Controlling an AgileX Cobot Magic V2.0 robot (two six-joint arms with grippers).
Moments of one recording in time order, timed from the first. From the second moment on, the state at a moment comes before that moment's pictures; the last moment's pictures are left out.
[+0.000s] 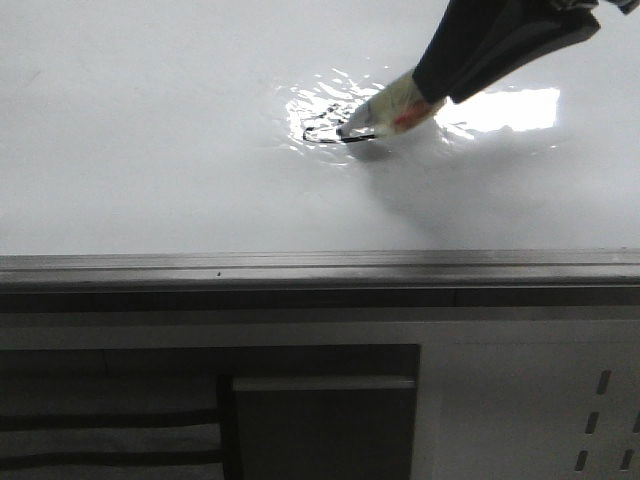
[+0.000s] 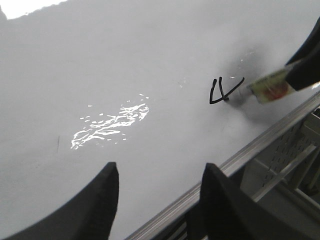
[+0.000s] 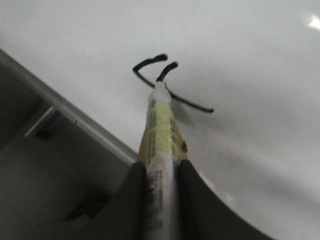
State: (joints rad) left arm -0.44 0.69 -0.70 -0.38 0.50 0.45; right arm 0.43 1.30 -1.04 0.37 0.70 -0.39
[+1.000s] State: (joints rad) left arm -0.82 1.38 -1.15 -0.49 0.68 1.04; right arm 0.58 1.10 -1.08 0.32 0.92 -0.99
